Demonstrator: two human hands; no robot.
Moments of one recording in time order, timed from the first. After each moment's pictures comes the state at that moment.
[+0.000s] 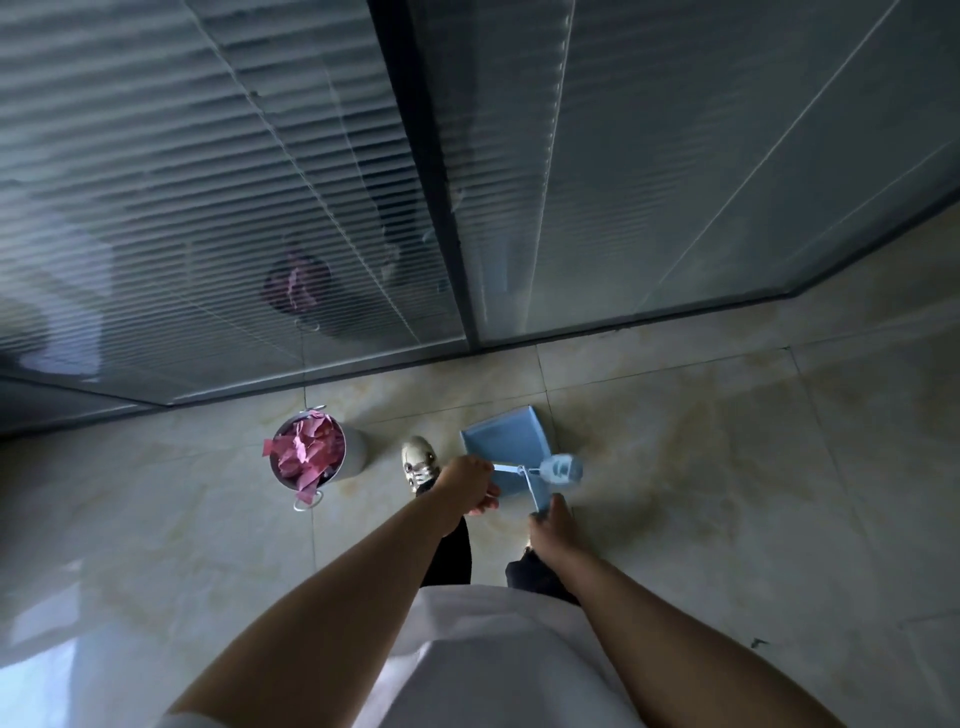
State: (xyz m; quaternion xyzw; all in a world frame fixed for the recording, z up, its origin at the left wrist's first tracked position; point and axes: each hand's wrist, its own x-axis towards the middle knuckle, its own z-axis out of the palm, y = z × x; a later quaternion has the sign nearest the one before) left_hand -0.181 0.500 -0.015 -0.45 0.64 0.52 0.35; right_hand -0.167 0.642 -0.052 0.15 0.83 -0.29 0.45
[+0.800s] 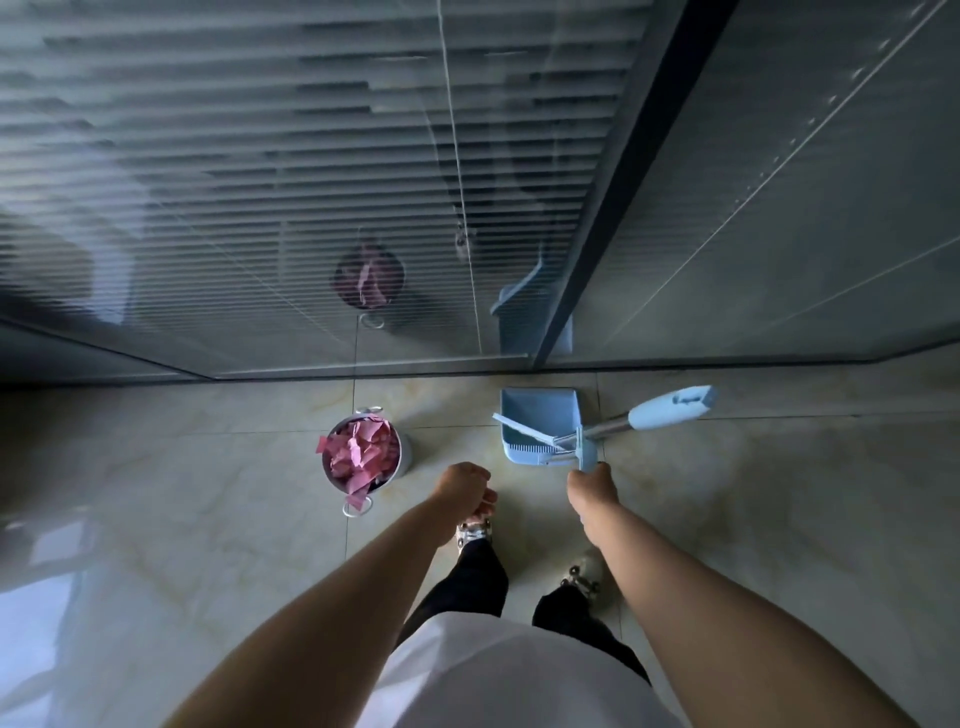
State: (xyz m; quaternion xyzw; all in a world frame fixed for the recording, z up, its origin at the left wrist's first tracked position) left_hand -0.177 0.325 -0.038 -0.54 0.57 0.55 0.28; right_hand -0.252 0.476 -0.060 0.26 0.82 -0.31 0.41
